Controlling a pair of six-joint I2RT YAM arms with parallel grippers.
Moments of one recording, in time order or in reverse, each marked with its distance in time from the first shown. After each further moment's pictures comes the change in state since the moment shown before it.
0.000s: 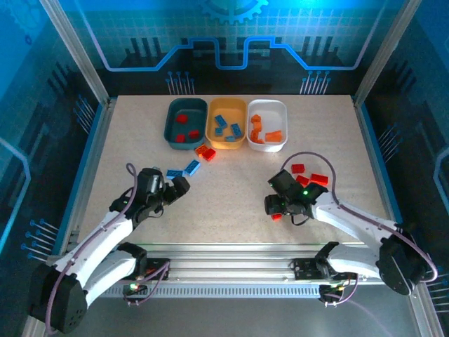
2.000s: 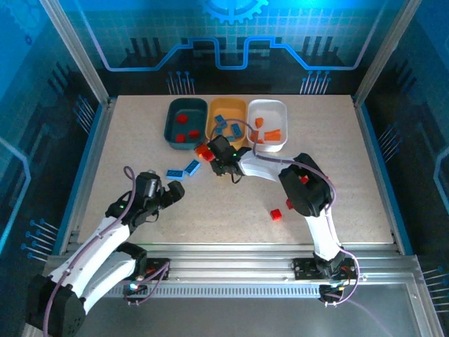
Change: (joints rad) left arm -0.002 -0.081 -0.010 -0.112 -0.117 0.091; right arm 0.087 0.897 0.787 0.375 0.066 -0.352
